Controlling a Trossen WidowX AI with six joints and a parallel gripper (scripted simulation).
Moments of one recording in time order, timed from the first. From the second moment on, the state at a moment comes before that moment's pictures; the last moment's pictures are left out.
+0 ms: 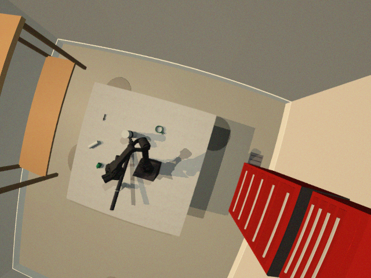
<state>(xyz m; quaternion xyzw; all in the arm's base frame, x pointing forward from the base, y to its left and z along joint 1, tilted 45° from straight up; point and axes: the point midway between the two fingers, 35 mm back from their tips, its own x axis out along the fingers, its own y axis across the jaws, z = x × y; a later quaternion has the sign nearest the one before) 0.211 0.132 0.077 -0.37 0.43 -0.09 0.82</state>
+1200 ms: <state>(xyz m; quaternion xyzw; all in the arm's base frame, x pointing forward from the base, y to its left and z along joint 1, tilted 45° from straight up) 0.224 0.011 0.151 -0.76 0.42 0.30 0.40</state>
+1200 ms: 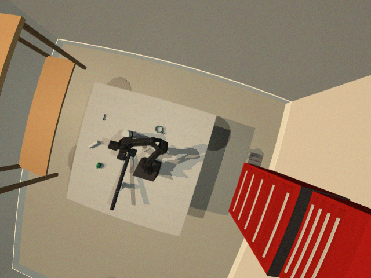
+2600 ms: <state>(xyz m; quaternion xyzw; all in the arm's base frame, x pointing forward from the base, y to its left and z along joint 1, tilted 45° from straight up) 0.217 -0.075 0.144 -0.86 0.27 0.38 0.17</state>
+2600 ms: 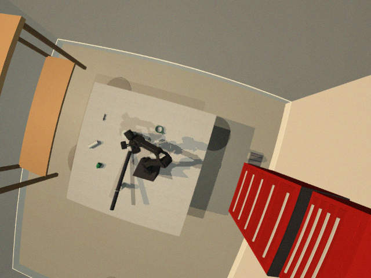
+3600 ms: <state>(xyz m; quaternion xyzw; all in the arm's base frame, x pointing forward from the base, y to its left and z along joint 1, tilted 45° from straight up) 0.244 -0.092 0.106 -0.86 0.28 0.38 0.17</state>
